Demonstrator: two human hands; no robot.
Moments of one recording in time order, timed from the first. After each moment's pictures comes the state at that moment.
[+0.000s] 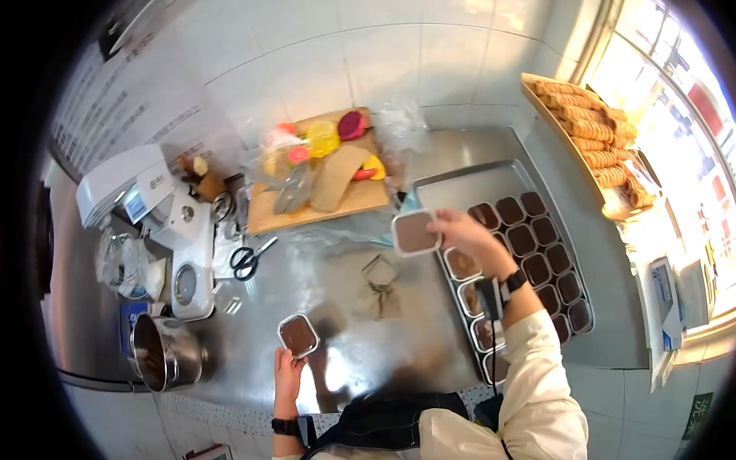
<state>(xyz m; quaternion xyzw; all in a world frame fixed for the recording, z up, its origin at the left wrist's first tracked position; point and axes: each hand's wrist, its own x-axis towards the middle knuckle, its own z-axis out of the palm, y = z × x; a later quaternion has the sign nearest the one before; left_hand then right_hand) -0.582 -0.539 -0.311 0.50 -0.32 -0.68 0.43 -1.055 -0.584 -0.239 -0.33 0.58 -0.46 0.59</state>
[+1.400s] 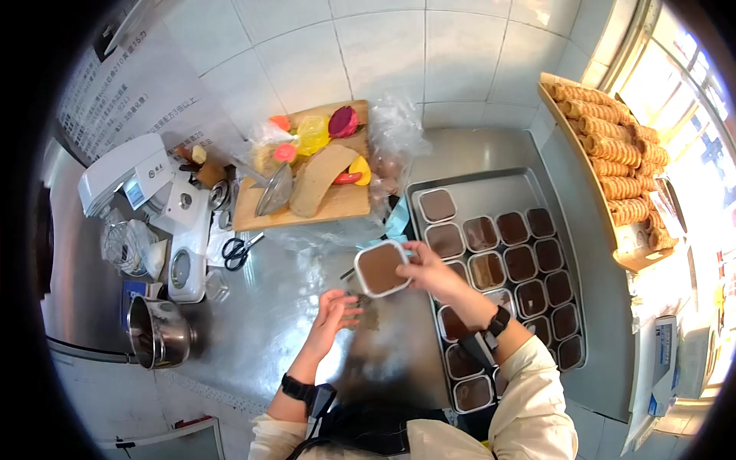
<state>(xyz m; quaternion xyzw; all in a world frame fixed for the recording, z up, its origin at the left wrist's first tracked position) -0.775 -0.573 -0.270 0.39 -0.47 -0.73 0.29 -1.029 -0.565 -0.257 -0.29 0.49 -0.48 0.67</state>
